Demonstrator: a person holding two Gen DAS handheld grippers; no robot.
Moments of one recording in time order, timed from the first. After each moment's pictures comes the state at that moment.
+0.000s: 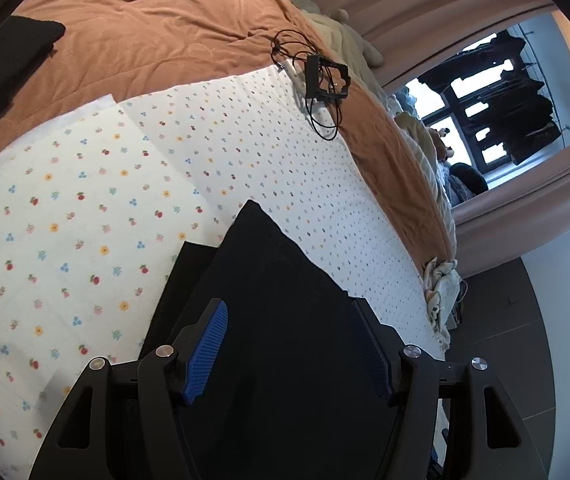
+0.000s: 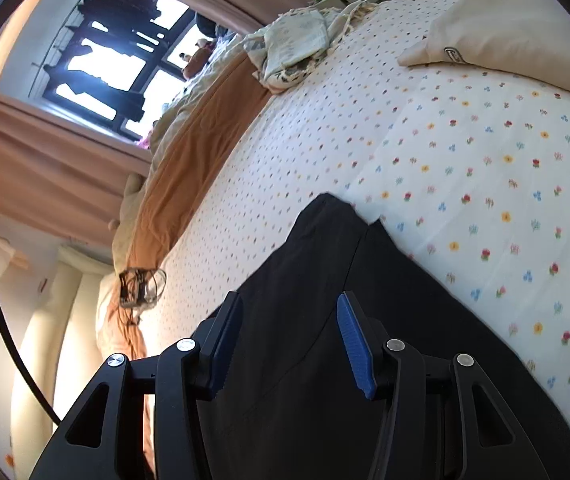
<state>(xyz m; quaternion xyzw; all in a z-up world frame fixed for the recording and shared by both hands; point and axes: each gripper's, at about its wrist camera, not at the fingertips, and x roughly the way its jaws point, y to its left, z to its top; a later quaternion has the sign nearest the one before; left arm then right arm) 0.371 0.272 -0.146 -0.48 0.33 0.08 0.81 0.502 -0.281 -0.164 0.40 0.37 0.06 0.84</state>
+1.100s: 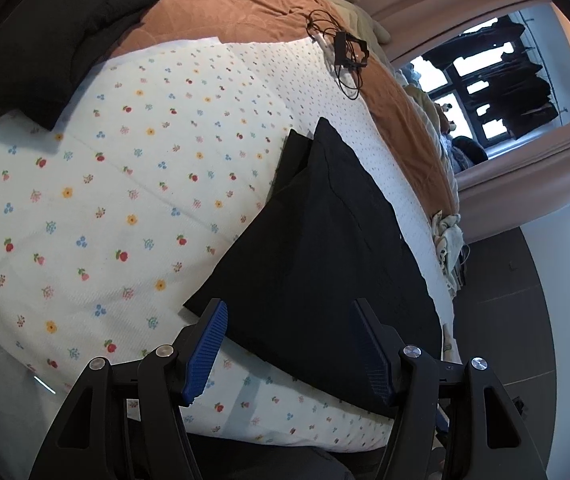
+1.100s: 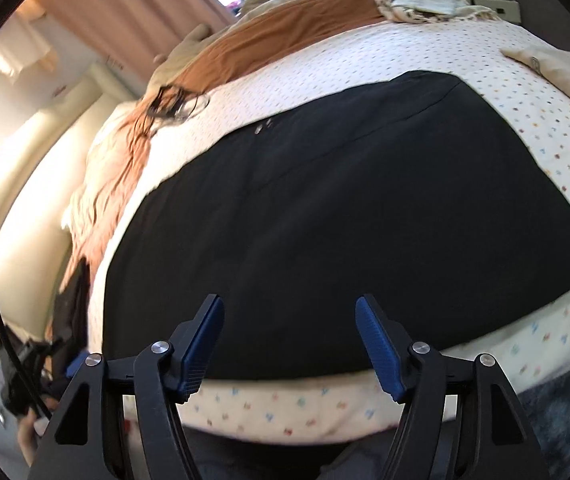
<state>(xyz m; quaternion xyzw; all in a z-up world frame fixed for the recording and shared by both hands) 0.204 0.246 -0.193 -0.48 0.37 0.06 0.79 0.338 -0.133 -0.164 0.15 0.47 0.17 0.85</state>
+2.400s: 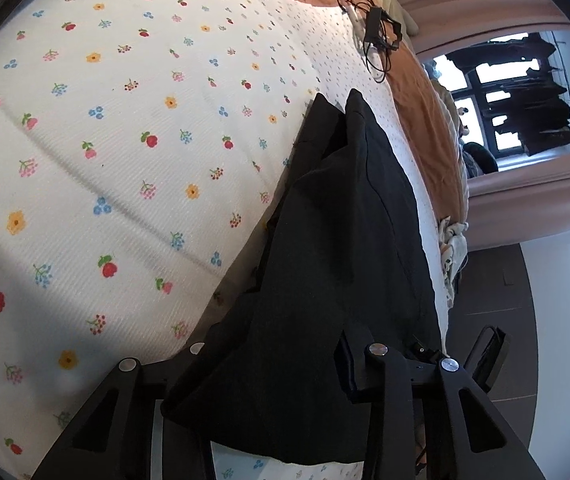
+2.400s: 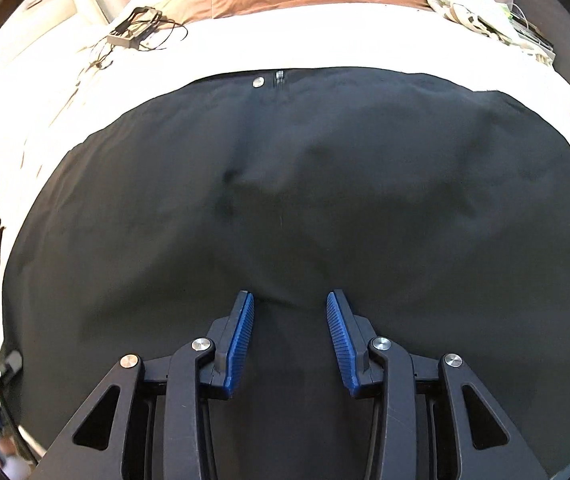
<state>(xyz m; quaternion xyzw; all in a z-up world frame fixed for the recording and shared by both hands) 0.271 0.249 -0.255 -0.53 0.38 0.06 0.75 0.490 -0.042 -0.215 0.01 0.53 0.12 0.84</state>
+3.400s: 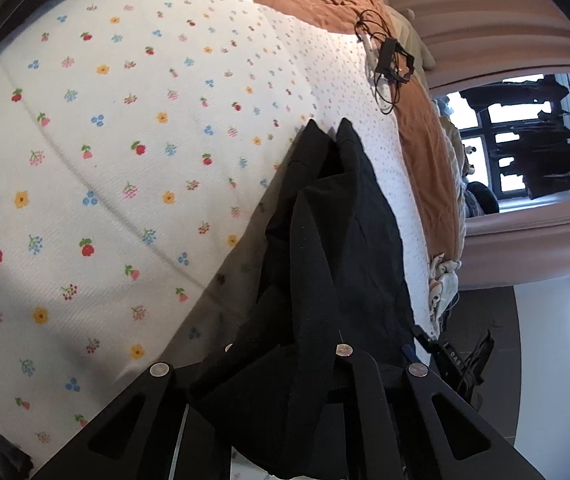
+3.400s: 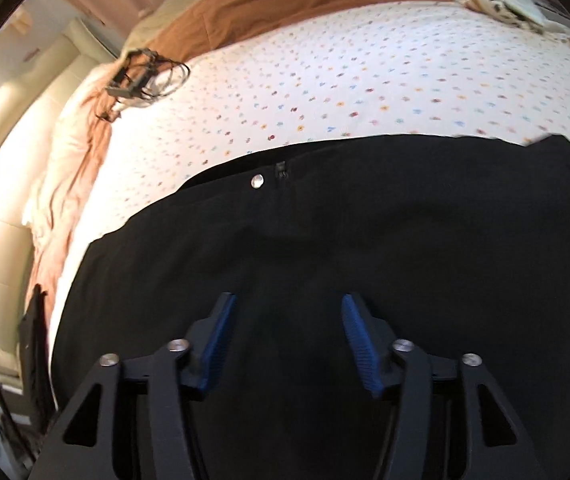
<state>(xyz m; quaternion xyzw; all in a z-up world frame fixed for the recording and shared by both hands) 0.268 0.240 -0.225 -0.58 0.34 0.09 0.73 0.557 -0.078 -0.190 0.11 0.52 0.18 0.83</state>
